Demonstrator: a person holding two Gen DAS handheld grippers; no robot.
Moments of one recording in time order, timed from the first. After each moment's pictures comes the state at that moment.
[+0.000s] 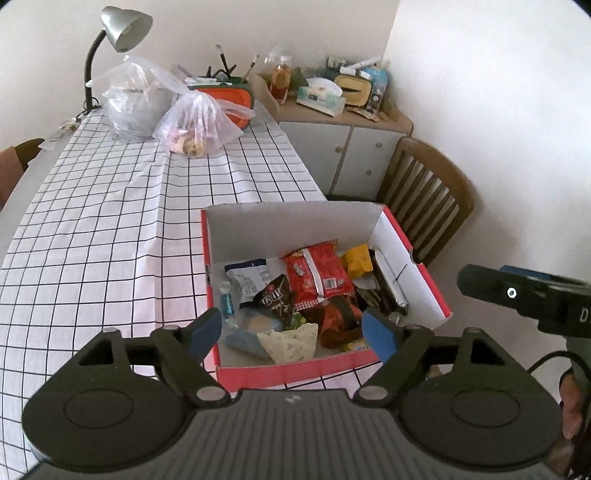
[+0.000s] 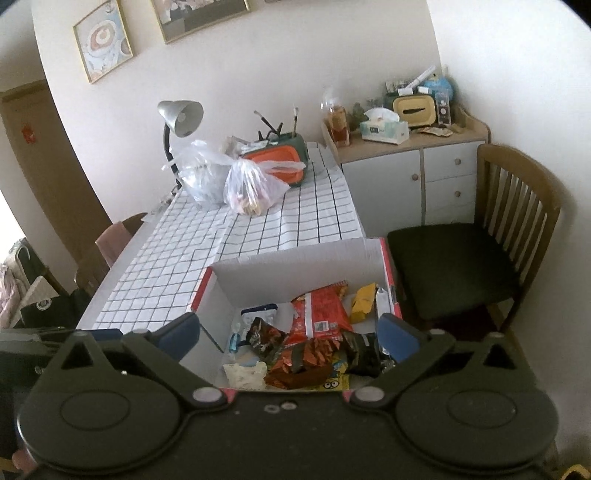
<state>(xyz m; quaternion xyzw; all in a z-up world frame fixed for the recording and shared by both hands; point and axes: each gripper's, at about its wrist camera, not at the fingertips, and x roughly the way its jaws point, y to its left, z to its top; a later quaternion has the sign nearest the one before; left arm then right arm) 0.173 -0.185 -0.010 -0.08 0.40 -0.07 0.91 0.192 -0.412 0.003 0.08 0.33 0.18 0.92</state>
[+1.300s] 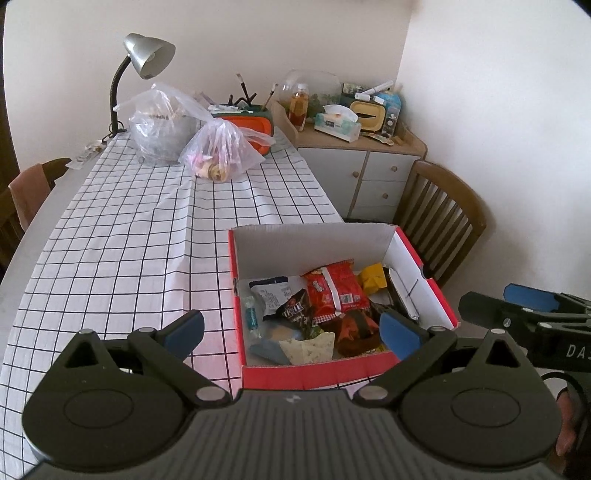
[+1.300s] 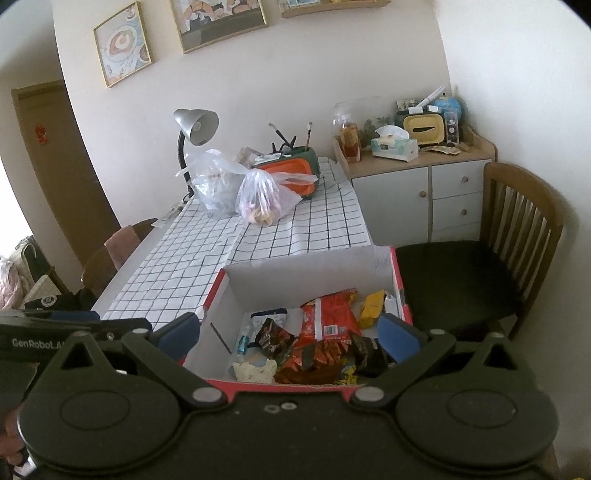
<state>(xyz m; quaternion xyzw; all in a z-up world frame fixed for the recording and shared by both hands) 0.146 -0.182 0.003 -0.06 0.36 -0.03 0.93 0.171 -0.404 -0.001 0.07 0.30 0.19 0.93</state>
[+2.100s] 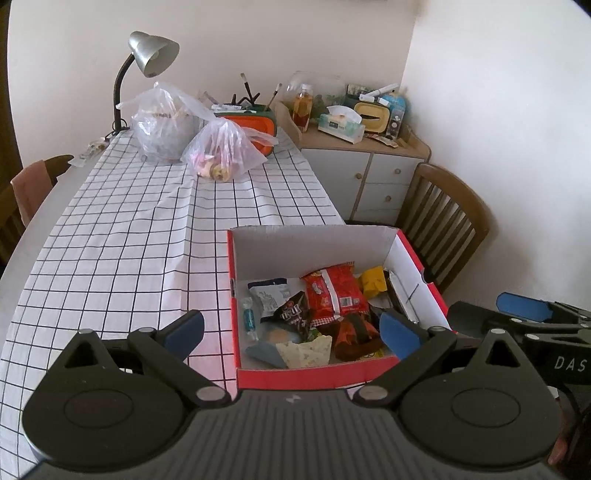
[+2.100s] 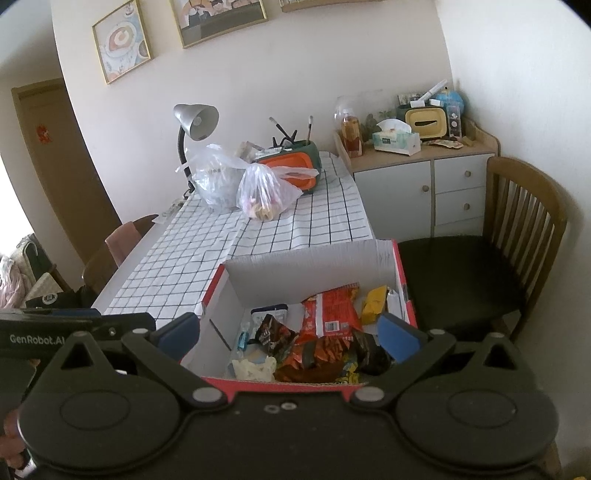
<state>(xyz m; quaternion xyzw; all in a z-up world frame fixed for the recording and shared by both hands) 0.151 -0.187 0.003 -0.07 0.36 -0.02 0.93 0.178 -0.404 -0.007 0.07 0.31 0.20 0.93</state>
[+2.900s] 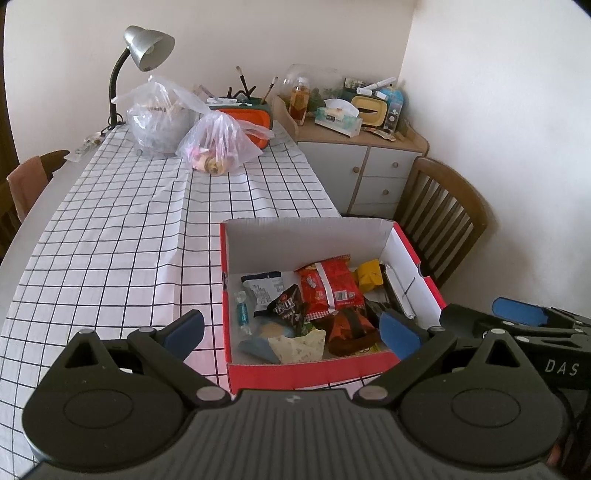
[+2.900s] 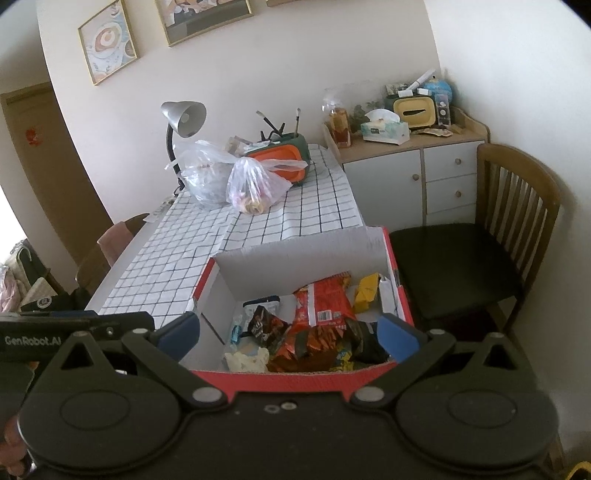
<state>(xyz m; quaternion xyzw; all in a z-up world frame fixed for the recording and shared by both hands) 0.153 -0.193 -0.005 -0.07 0.37 -0.03 0.93 0.175 -0.406 -0.015 0.08 0.33 0.18 0.93</state>
